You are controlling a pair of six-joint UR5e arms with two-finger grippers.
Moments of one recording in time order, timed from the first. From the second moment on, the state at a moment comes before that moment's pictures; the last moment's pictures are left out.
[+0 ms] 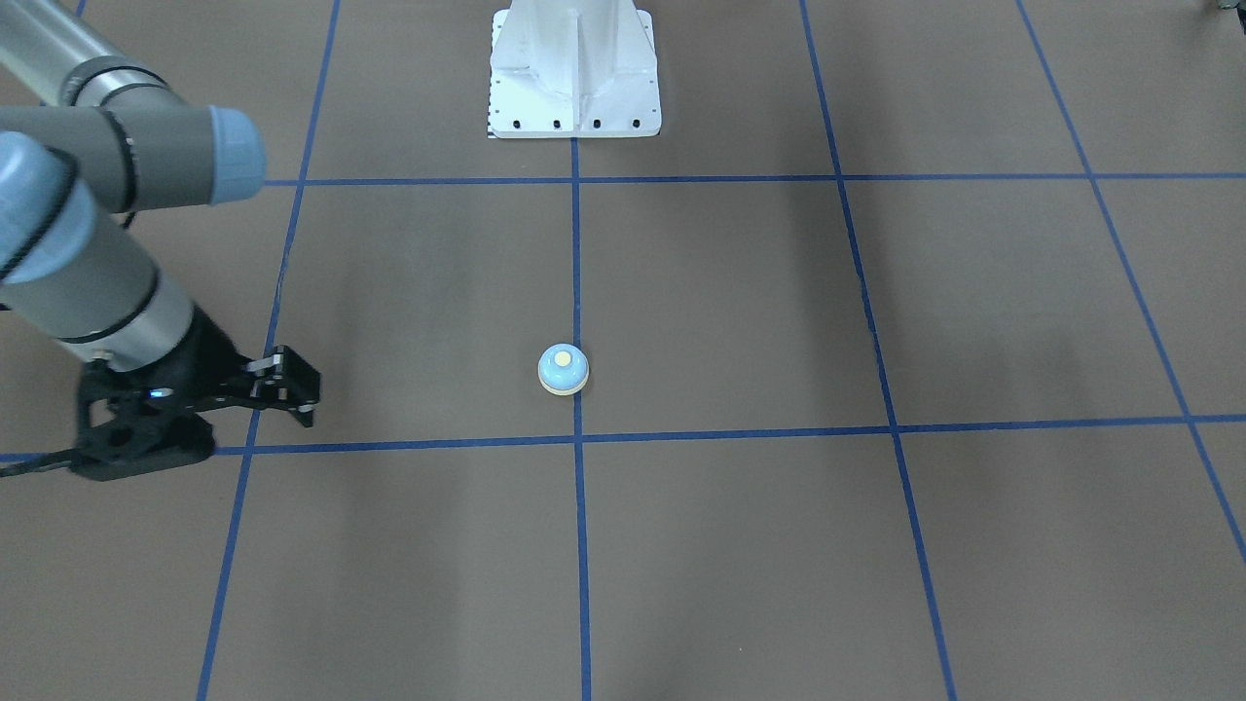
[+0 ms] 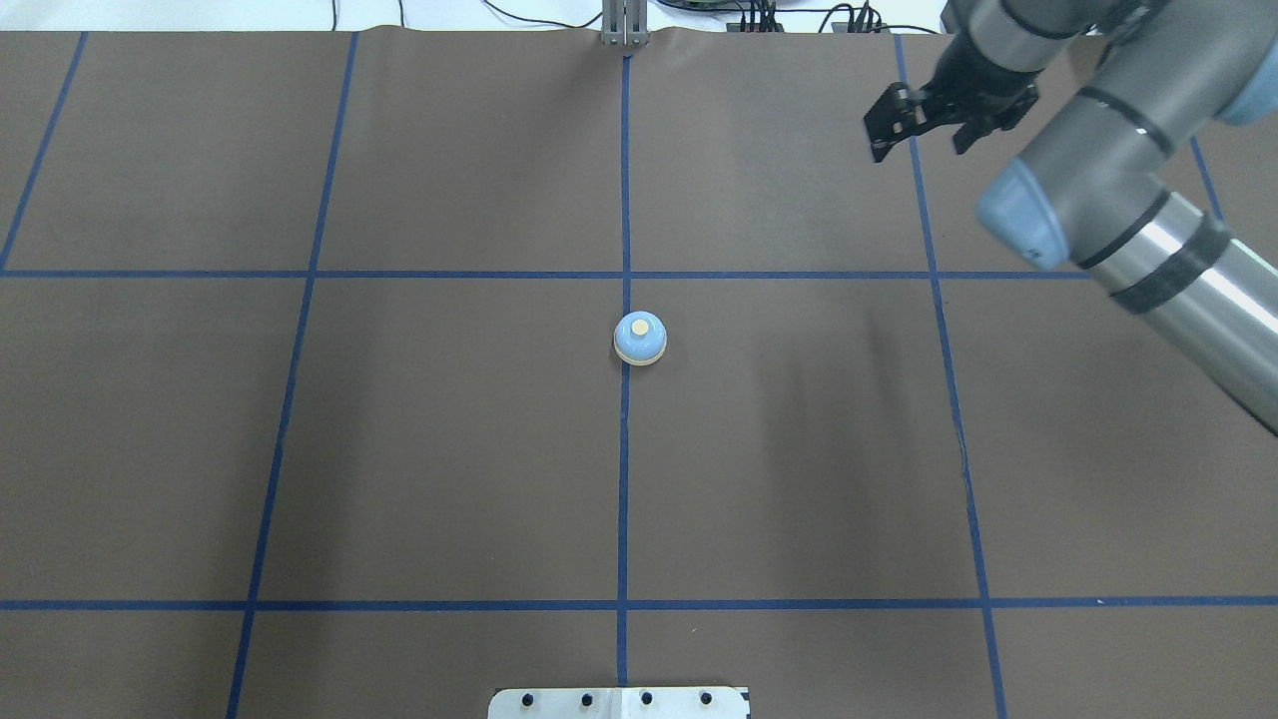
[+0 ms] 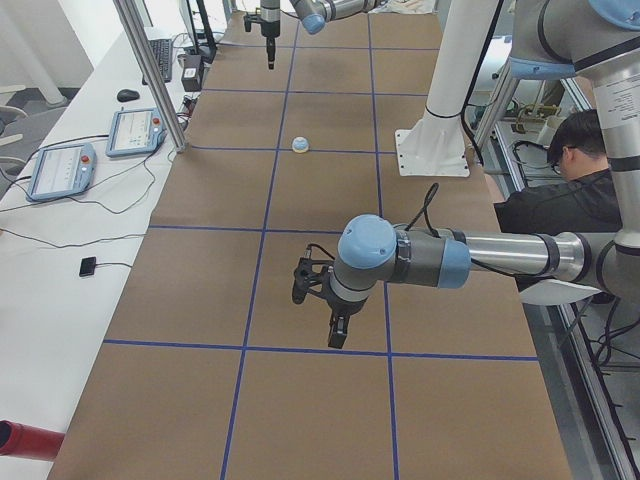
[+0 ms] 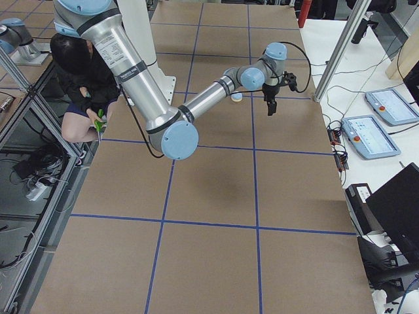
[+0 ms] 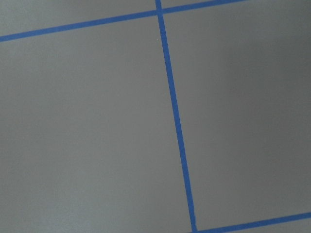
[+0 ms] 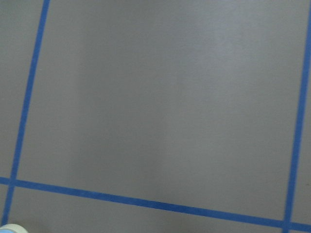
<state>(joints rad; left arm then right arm) -1.65 -1.21 -1.99 -1.66 -2.38 0.09 1.07 -1.01 1.60 -1.54 2.22 0.60</state>
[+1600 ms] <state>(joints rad) -1.52 -1.18 -1.96 -1.69 -2.40 -0.02 1.59 -1.70 1.74 -1.53 2.33 -0.06</state>
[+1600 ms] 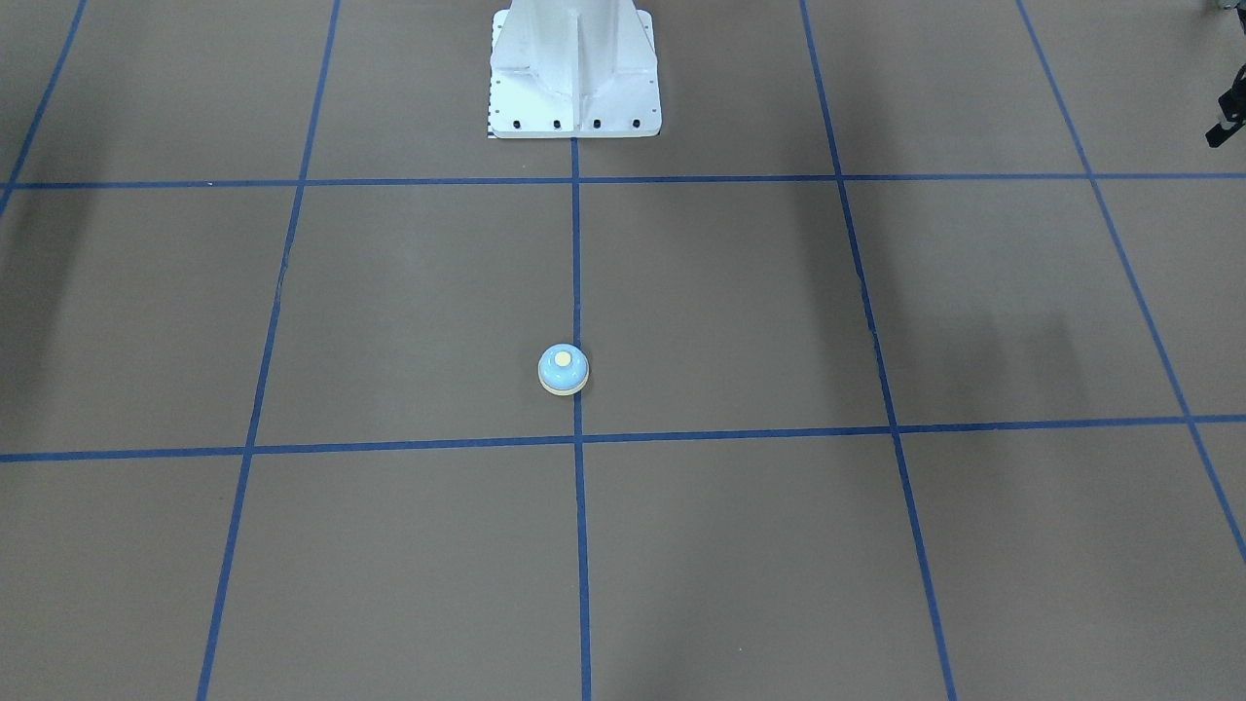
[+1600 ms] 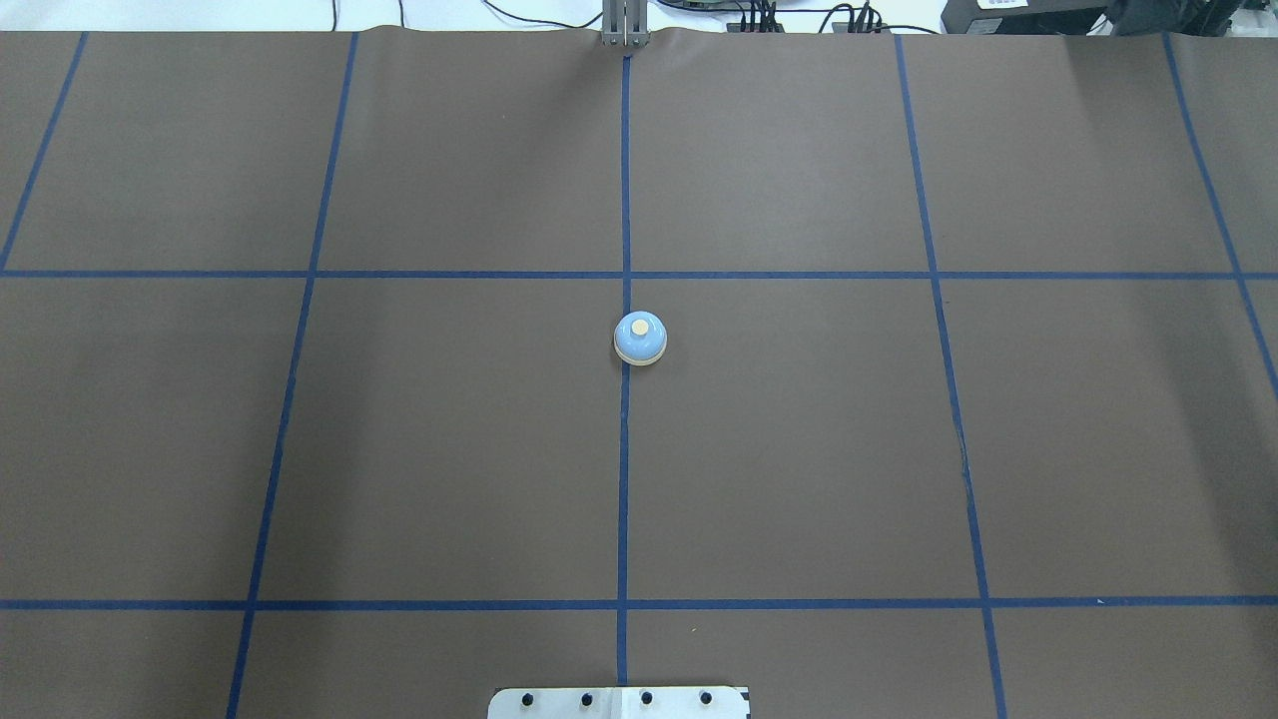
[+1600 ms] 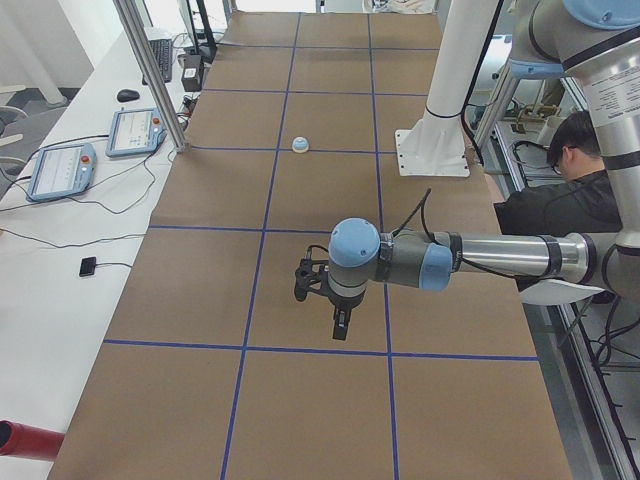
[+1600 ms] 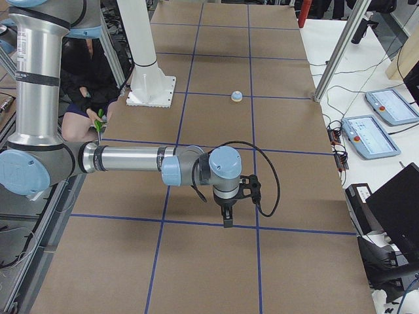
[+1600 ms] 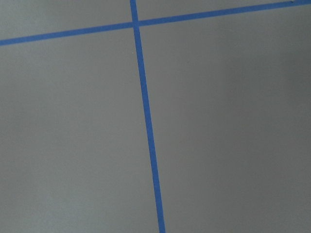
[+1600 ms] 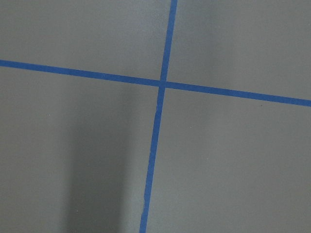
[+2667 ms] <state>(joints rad) -1.59 -1.17 -1.97 -1.69 -2.42 -0.02 1.57 -1.70 1.78 -1.53 2.33 0.04</state>
